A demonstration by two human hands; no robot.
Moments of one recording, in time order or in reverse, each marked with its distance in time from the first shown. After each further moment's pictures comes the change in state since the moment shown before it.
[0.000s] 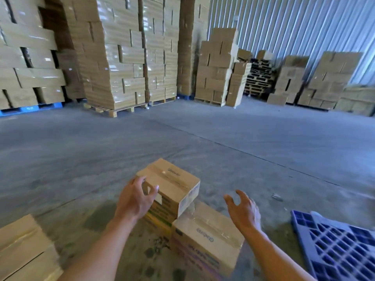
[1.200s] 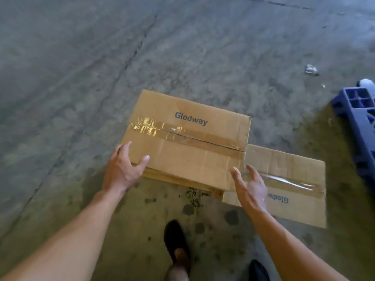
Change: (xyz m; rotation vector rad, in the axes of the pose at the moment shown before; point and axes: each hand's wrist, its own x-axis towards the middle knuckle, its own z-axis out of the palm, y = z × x) left_hand 0.560 -0.342 0.308 0.246 -0.610 -0.066; right_hand 0.337 -0.043 0.492 0.110 -0.086 0.700
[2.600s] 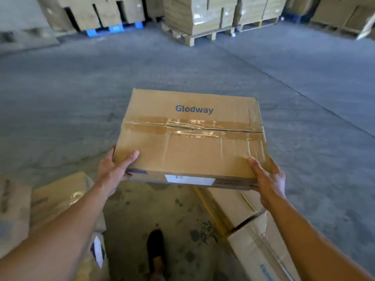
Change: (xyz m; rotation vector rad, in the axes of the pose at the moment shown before) left_hand -0.349 -0.011 -0.112 -1.050 0.770 -0.448; right_hand -0.093 -0.124 -0.116 0.307 -0.581 -0.500
